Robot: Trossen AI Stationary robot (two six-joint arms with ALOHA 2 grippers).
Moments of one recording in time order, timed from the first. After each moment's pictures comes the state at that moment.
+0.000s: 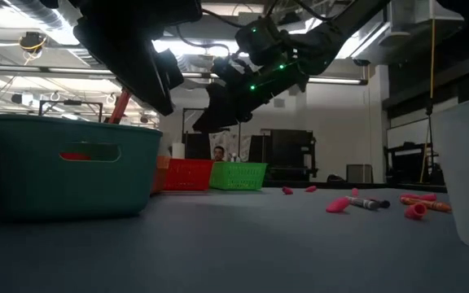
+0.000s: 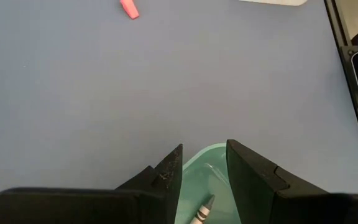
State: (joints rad) left arm -0.33 1.63 1.03 -0.32 0.02 -0.31; right arm -0.22 1.97 1.26 0.24 0.06 -0.11
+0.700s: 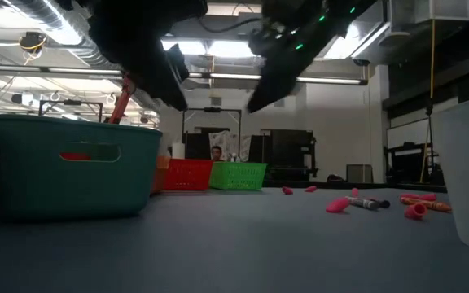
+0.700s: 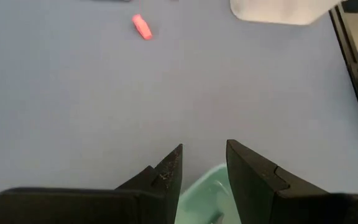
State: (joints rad) left arm -0.33 1.63 1.03 -0.28 -0.04 -0.31; right arm -0.22 1.68 1.26 -0.36 0.00 -0.10
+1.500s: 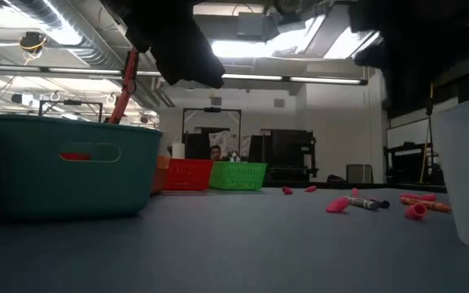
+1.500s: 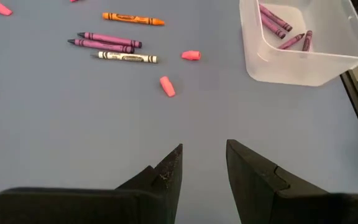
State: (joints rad) left arm -0.33 1.63 1.03 -0.13 -0.17 -0.30; right arm 0.26 1.43 1.15 -1.11 0.12 0.12
